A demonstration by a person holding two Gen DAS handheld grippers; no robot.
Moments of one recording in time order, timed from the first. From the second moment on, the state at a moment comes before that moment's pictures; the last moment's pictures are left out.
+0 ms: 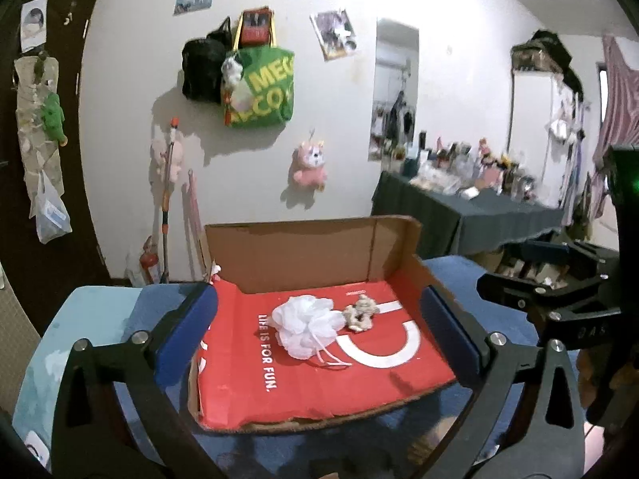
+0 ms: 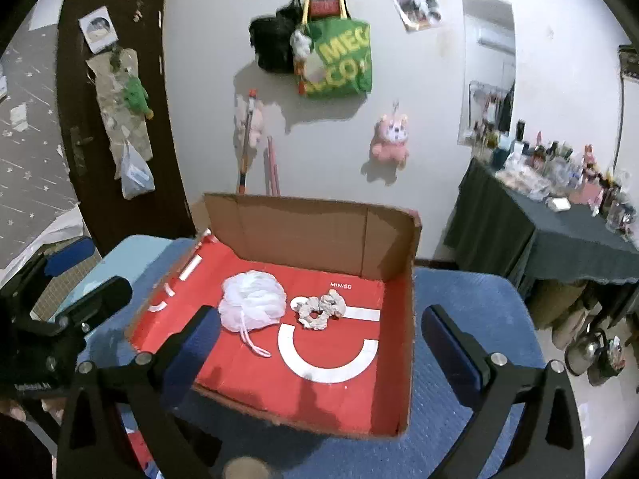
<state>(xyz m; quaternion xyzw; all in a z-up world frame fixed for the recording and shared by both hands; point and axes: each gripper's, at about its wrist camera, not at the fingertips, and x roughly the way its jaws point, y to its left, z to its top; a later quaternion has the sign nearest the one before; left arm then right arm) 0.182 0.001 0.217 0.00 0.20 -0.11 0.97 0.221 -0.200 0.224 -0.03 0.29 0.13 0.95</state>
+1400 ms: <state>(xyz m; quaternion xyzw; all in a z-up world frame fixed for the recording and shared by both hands) 0.005 0.000 0.078 -0.03 0.21 -0.09 0.97 0.015 -0.208 0.077 -0.02 0.24 0.08 0.97</state>
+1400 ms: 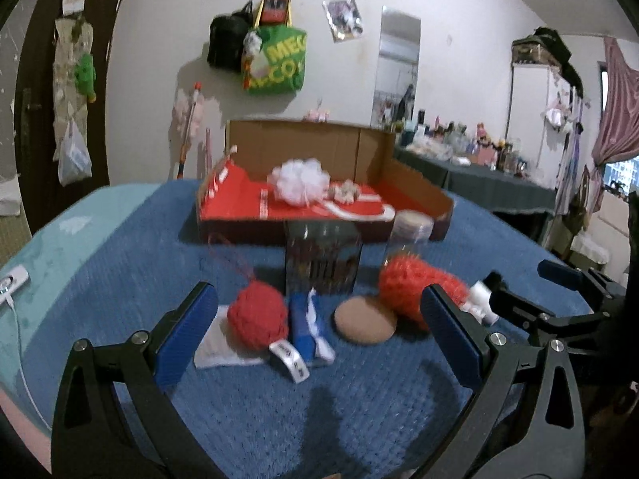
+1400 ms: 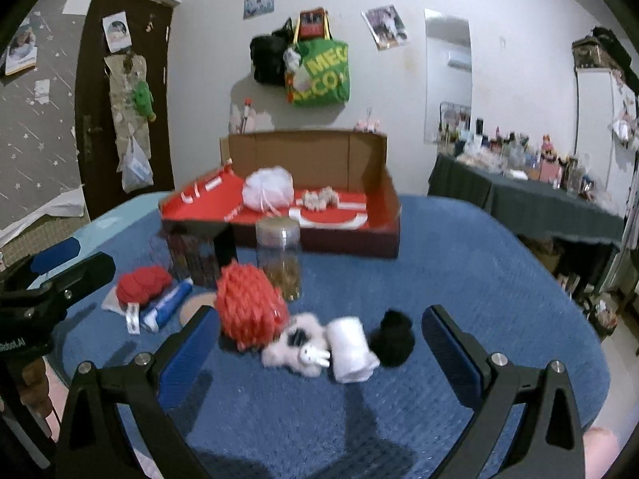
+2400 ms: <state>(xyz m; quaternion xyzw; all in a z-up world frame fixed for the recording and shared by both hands) 0.080 0.033 0.043 -0.01 0.35 -0.10 0.93 0.075 -0.169 0.057 -0.03 0.30 0.17 0.94</state>
